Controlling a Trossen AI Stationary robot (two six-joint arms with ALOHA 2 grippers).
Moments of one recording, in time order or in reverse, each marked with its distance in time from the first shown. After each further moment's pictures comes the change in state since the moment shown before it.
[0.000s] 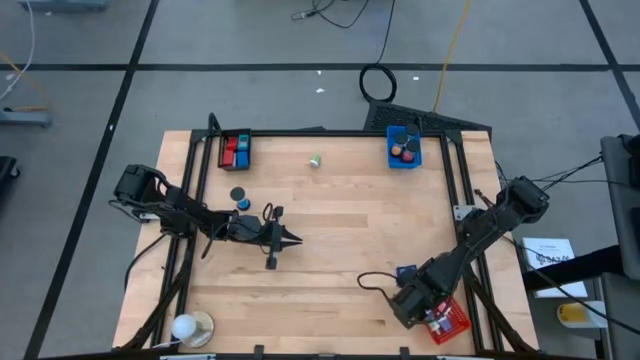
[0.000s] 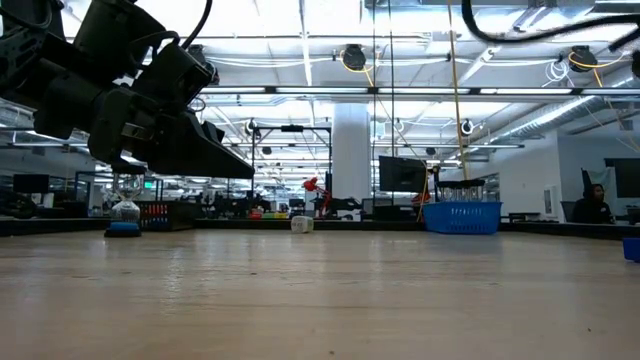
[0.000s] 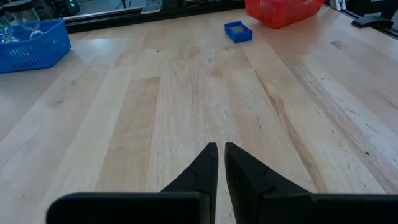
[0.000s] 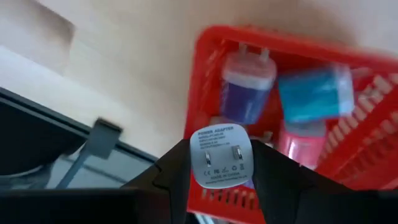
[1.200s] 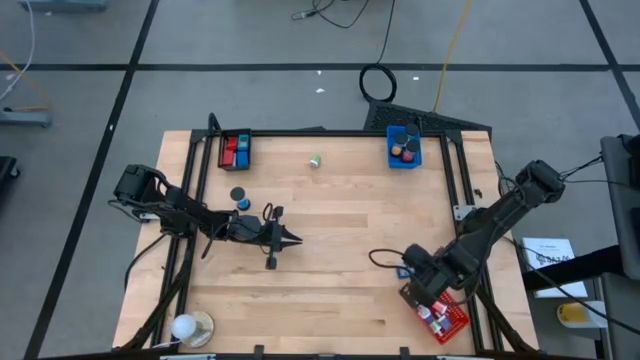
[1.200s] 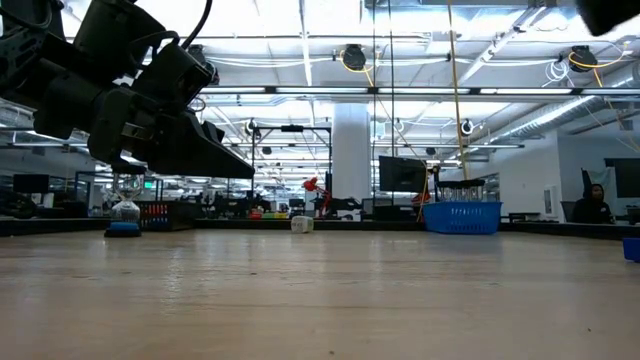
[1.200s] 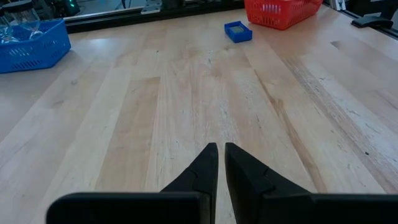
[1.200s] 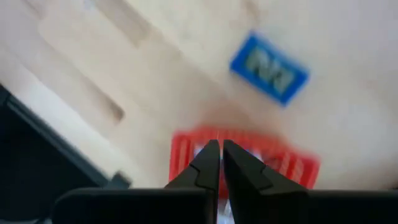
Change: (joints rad) left arm 0.000 0.000 0.000 0.000 0.000 0.000; right arm 0.005 -0.239 -0.019 -0.121 0.401 -0.086
